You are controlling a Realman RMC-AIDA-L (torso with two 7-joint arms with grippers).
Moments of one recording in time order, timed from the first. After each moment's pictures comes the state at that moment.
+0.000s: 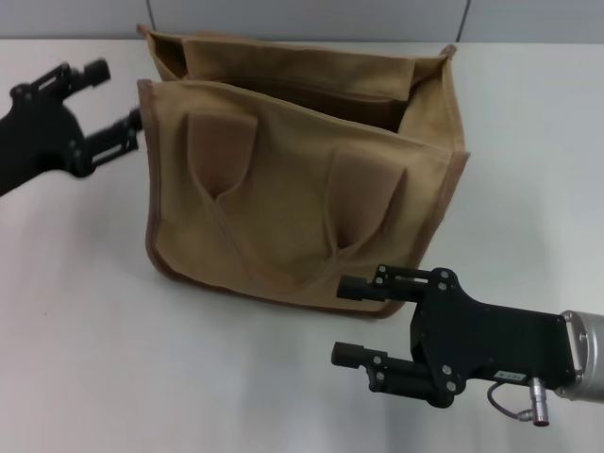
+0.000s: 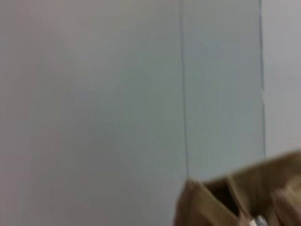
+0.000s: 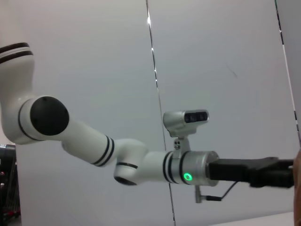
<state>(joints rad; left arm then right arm) -0.35 -2.07 0.64 0.68 1.63 1.50 -1.01 0.52 2.09 -0.85 -0.10 -1.76 -1.80 0.67</state>
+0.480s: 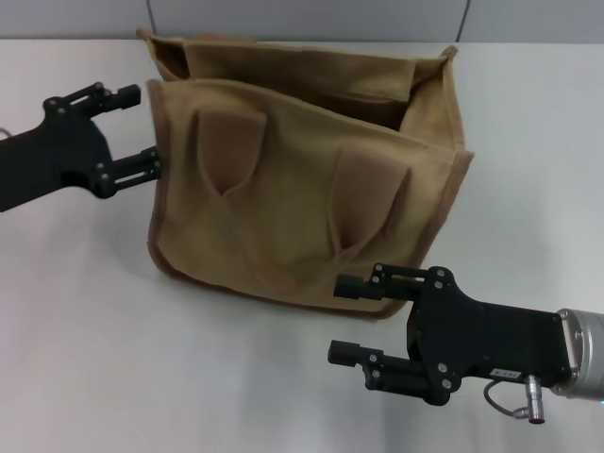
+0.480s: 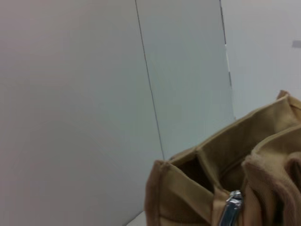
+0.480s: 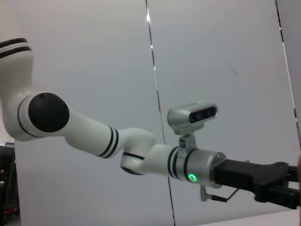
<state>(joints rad) -0.37 -2.07 0.68 0.76 1.75 1.48 -1.00 0.53 2.09 -0.85 -0.09 -1.77 -1.79 0.67</state>
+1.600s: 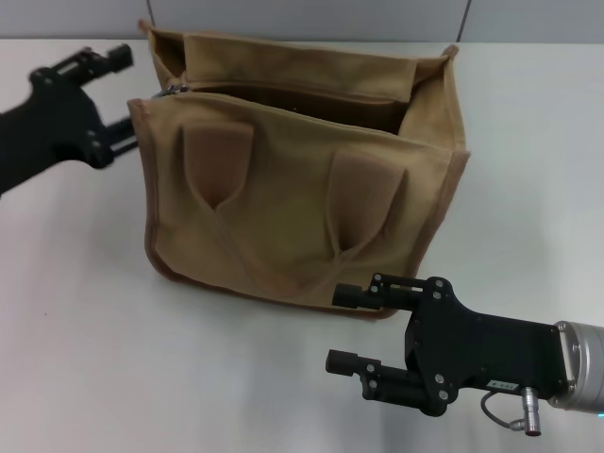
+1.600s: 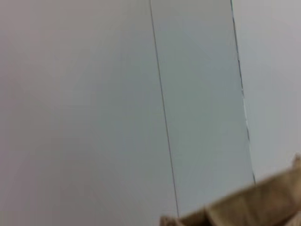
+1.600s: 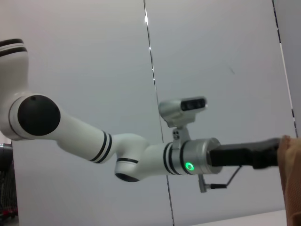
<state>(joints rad) -0.31 -2.07 0.80 0.74 1.46 1.48 -0.99 0.52 2.09 -0.85 -0.06 -1.77 -1.78 0.63</state>
